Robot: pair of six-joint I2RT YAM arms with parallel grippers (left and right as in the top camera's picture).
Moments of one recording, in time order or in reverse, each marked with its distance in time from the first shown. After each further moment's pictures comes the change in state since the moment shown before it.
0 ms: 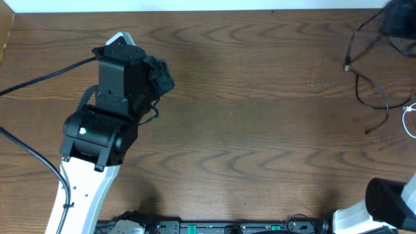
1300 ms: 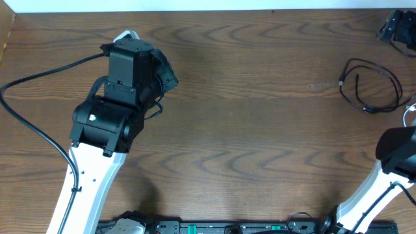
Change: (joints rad) left arm 0.000 0.056 0.000 -0.001 0.000 0.000; right arm -0.197 0.402 0.003 -0.074 -0.071 -0.130
